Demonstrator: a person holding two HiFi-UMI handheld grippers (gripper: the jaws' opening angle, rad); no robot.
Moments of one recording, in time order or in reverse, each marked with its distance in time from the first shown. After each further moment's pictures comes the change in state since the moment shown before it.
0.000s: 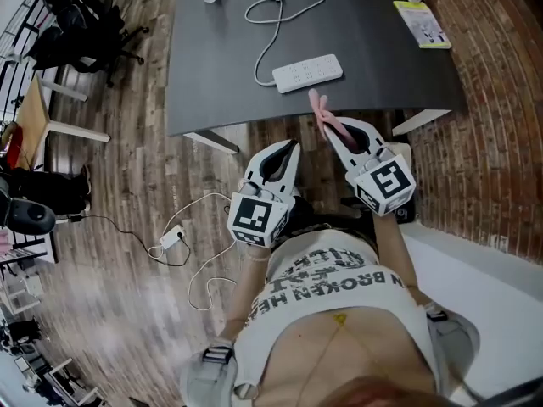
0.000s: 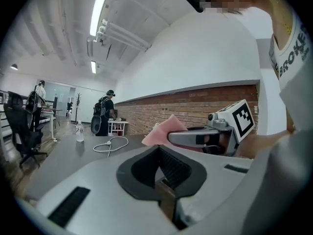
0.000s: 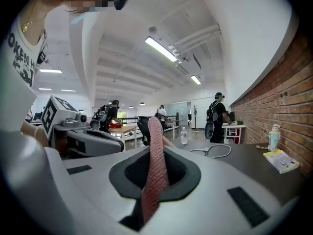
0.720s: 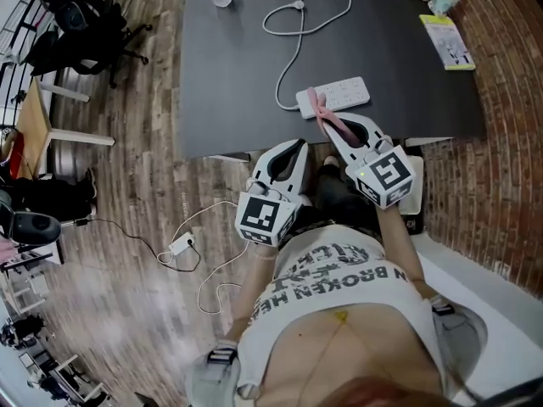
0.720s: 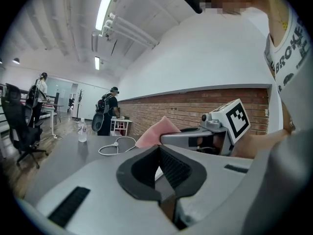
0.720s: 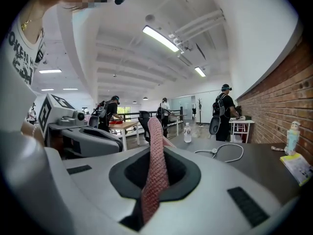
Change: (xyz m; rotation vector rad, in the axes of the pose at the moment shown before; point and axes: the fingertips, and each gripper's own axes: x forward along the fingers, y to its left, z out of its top) left arm 0.069 0.115 0.009 -0.039 0.010 0.007; right arm 0.140 -0.055 0.003 0.000 0.073 0.058
